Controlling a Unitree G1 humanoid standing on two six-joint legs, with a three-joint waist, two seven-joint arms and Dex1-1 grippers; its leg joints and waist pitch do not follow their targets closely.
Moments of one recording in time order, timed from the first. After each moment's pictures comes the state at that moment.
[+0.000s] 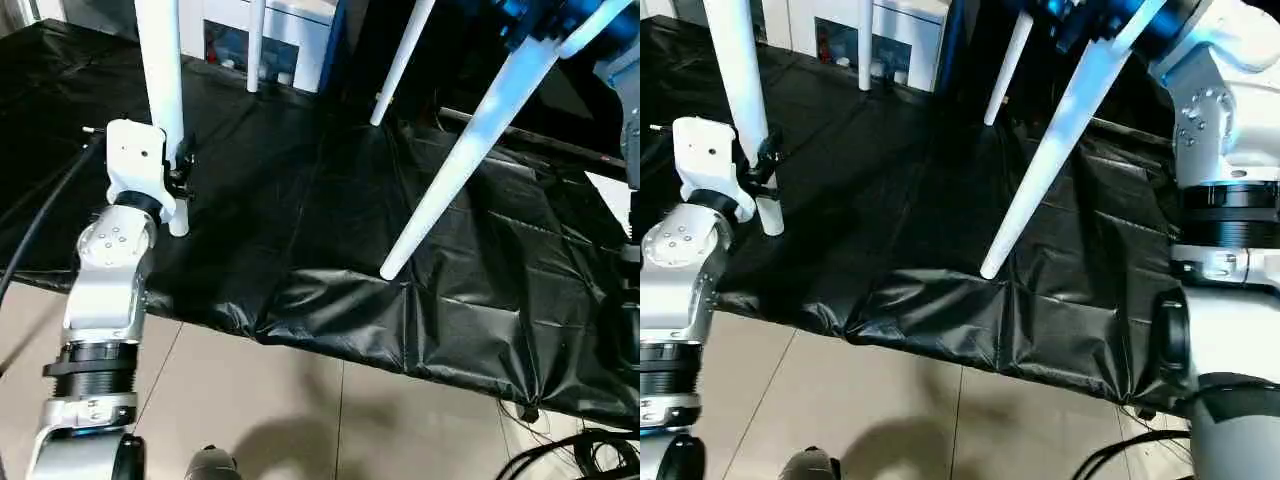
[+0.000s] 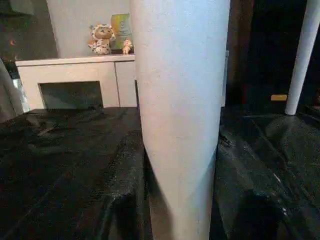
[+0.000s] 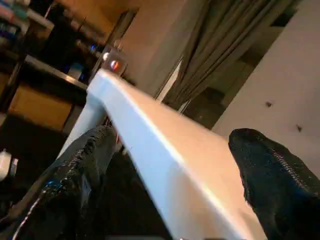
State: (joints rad) left arm -0.53 0.34 0.18 0.22 0.01 0.14 -0.19; right arm -1.11 -0.50 -0.18 0.35 0.51 0.23 0.93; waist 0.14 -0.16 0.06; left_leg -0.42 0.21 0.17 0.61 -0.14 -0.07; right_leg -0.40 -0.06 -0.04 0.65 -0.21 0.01
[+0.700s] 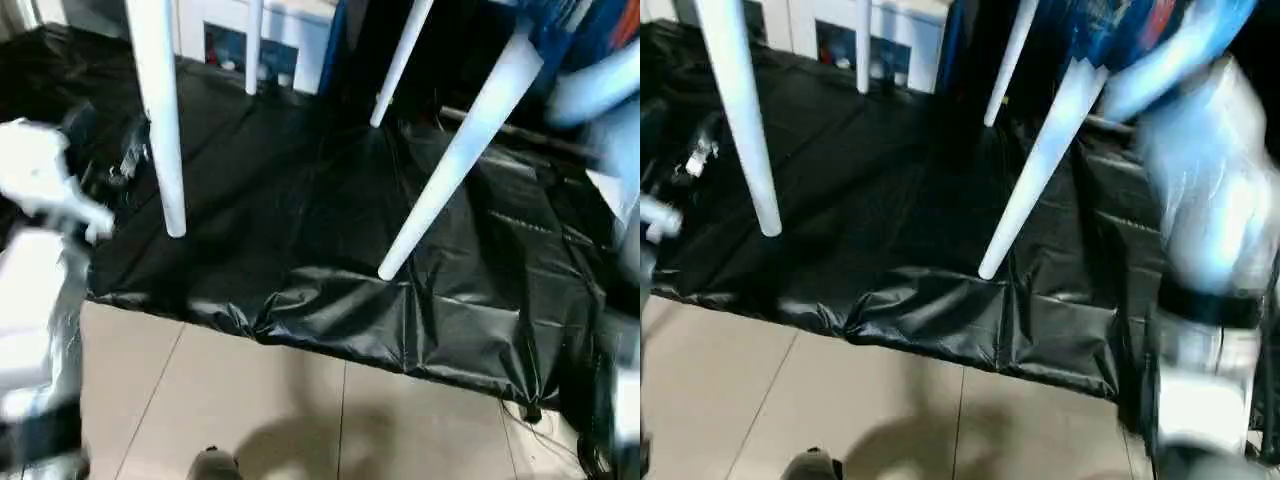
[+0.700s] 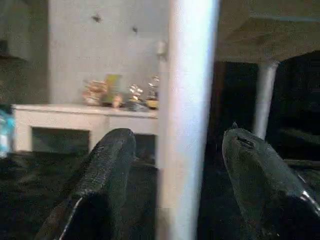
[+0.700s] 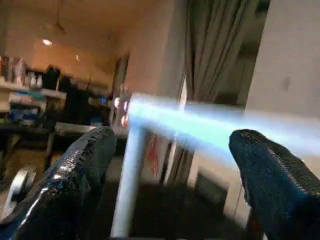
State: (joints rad) left arm -0.23 0.35 0.32 -0.24 -0.28 0.18 -0.35; right arm -0.68 -0.35 -0.24 -0.17 0.81 0.54 0.67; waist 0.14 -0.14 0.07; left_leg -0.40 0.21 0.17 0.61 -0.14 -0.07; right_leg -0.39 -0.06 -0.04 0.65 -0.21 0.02
